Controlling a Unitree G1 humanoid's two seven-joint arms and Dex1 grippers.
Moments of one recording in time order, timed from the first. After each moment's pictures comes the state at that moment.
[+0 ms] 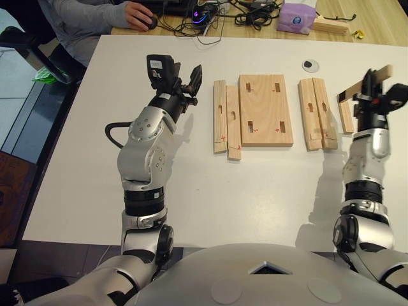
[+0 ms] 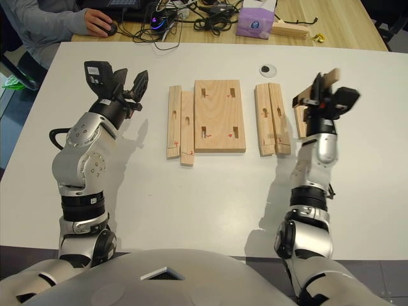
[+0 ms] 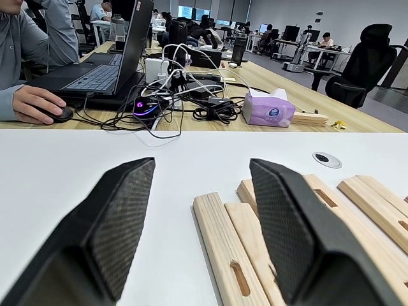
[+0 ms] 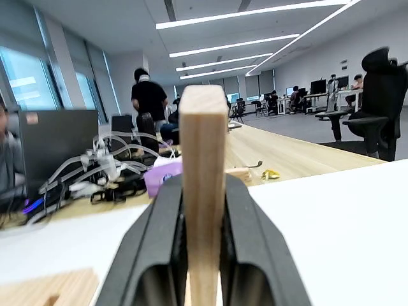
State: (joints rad) left arm -0.28 0.12 0.06 -0.26 -0.25 0.64 -0.13; right arm -0.33 -0.30 -0.39 0.52 0.47 -0.26 0.36
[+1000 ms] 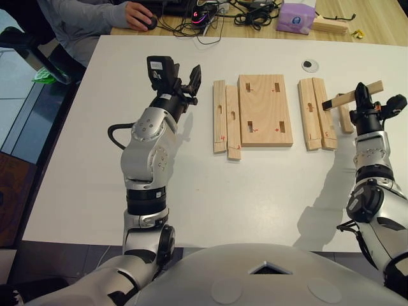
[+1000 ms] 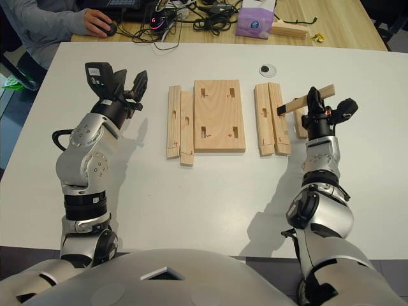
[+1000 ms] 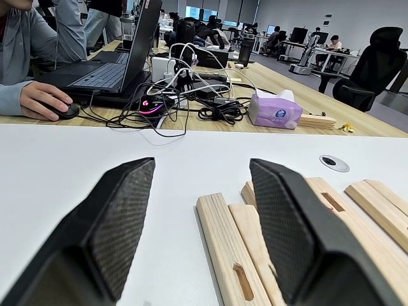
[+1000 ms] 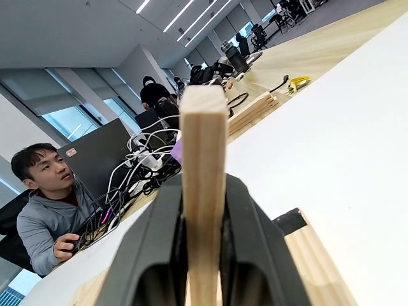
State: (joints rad) left arm -0.28 0.11 0.05 -0.23 -0.25 0.60 -0.10; right arm -0.58 -0.37 -0.56 1.11 0.62 -0.11 0.69
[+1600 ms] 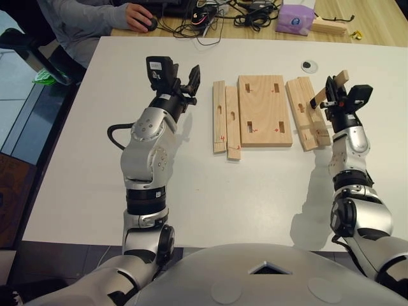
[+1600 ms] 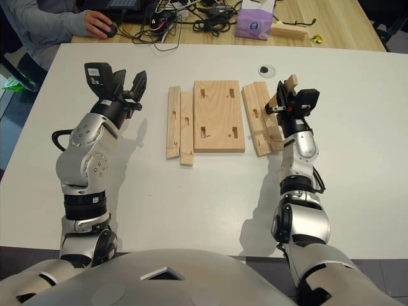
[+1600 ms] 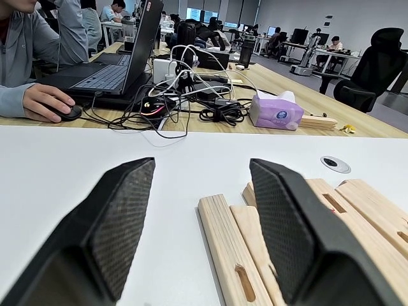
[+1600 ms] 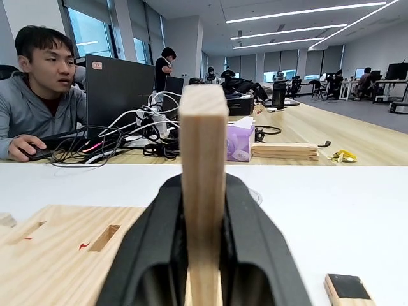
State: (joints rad) left arm -0.28 0.12 0.06 -0.22 -0.24 0.60 -0.10; right arm -0.47 -0.24 -0.25 0.96 0.24 -0.53 0.47
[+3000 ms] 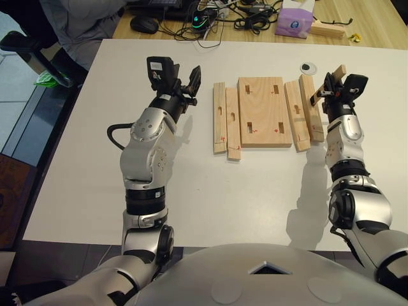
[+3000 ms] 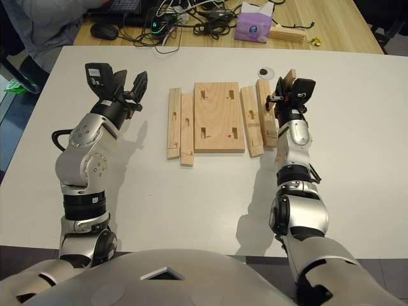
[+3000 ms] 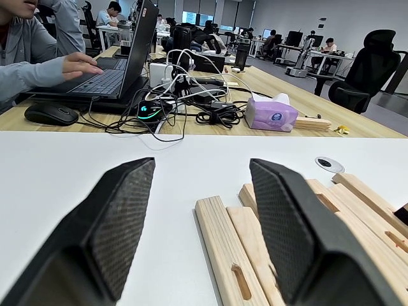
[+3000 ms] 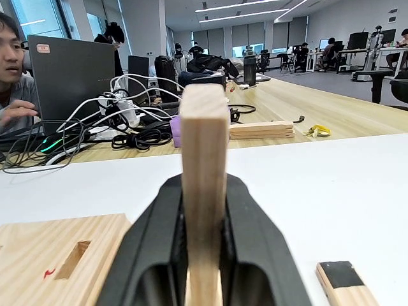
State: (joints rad) left arm -0.28 0.12 0.06 -0.22 -0.25 0.60 -0.12; right arm -0.56 -0.24 -0.24 0.98 0.24 -0.33 0.27
